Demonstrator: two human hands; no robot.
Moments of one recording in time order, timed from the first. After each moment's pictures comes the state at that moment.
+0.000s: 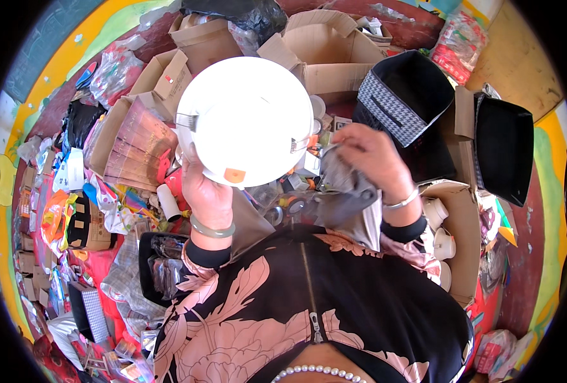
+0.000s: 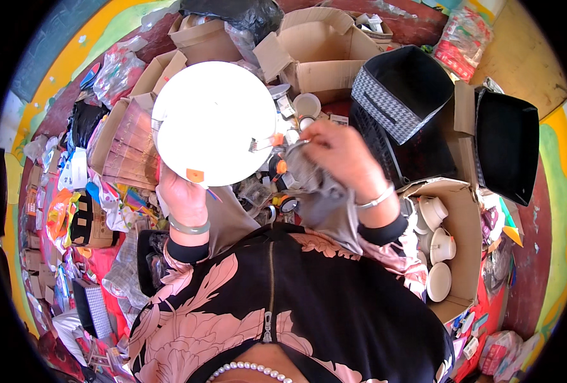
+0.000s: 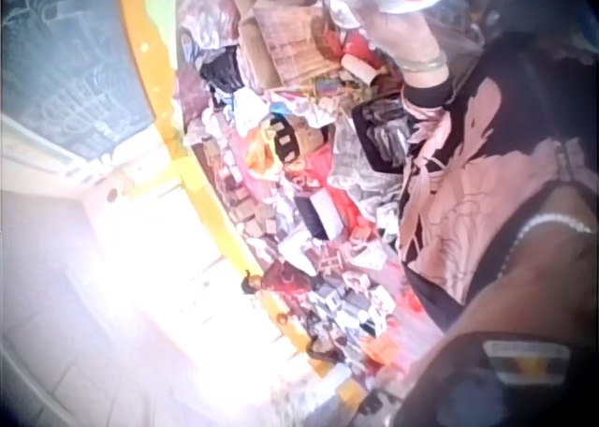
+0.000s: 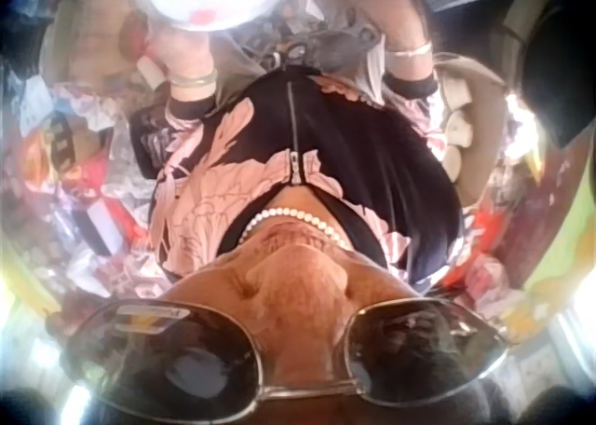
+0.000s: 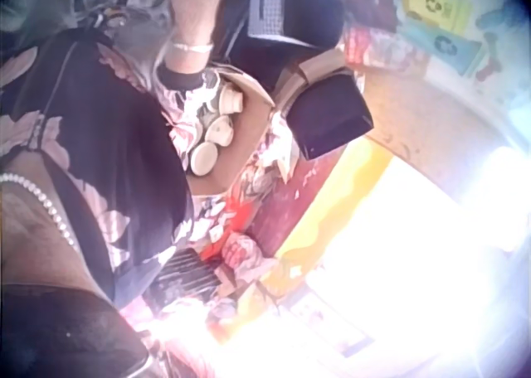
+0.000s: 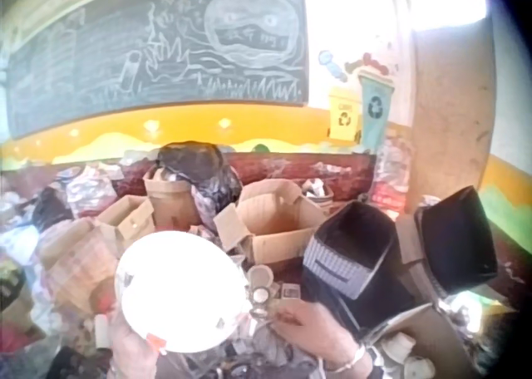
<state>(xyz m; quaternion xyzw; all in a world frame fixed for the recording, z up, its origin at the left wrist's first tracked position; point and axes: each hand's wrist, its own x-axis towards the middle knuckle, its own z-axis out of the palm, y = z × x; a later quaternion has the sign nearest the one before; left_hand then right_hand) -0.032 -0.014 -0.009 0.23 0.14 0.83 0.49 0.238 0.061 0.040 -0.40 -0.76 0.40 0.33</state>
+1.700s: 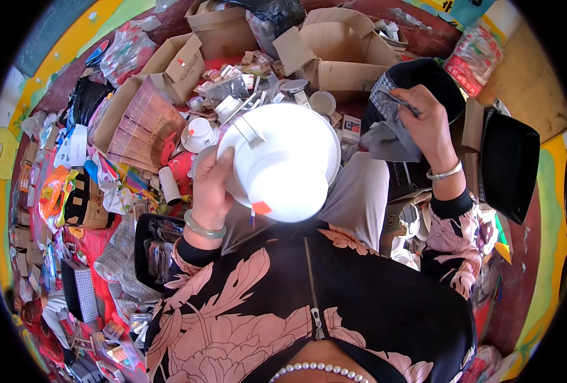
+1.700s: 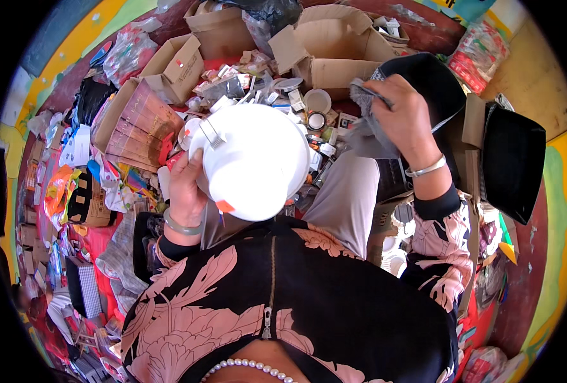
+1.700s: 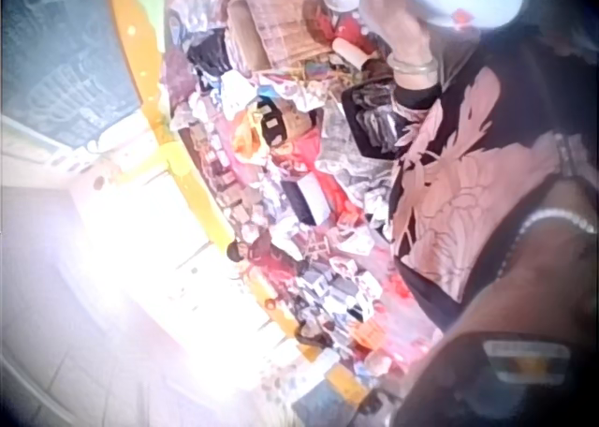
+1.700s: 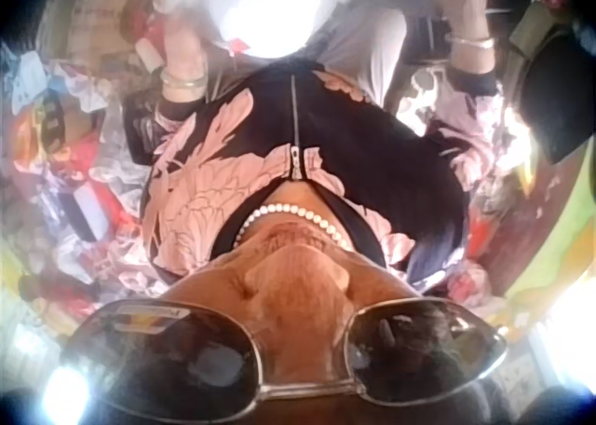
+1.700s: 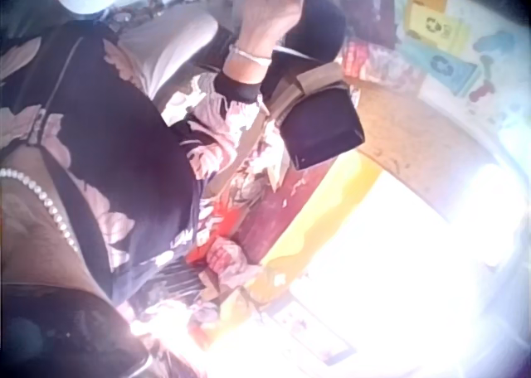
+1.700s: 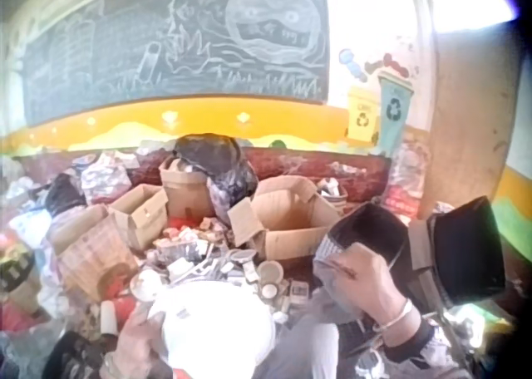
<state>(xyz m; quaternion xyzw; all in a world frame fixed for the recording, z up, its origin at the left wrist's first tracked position) -0.033 -0.048 -0.010 0.28 0.39 0.71 0.51 0.278 0.116 0.076 -0.36 -0.85 0.06 0.38</state>
